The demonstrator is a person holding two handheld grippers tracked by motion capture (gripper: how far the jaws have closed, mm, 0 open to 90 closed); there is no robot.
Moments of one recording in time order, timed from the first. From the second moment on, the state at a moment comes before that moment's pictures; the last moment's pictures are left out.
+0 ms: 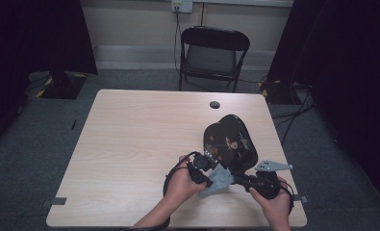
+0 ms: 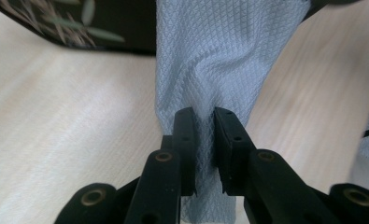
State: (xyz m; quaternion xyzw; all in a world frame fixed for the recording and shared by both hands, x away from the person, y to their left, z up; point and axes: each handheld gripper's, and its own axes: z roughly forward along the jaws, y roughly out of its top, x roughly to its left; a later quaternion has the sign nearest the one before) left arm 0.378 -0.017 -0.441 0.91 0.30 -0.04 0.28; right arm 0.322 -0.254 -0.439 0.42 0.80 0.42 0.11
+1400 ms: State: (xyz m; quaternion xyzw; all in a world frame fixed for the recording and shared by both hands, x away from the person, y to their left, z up) left arm 0.377 -0.028 -0.323 0.91 0.25 0.01 0.34; right arm 0.323 -0.254 -0.437 0.42 0.80 0.42 0.12
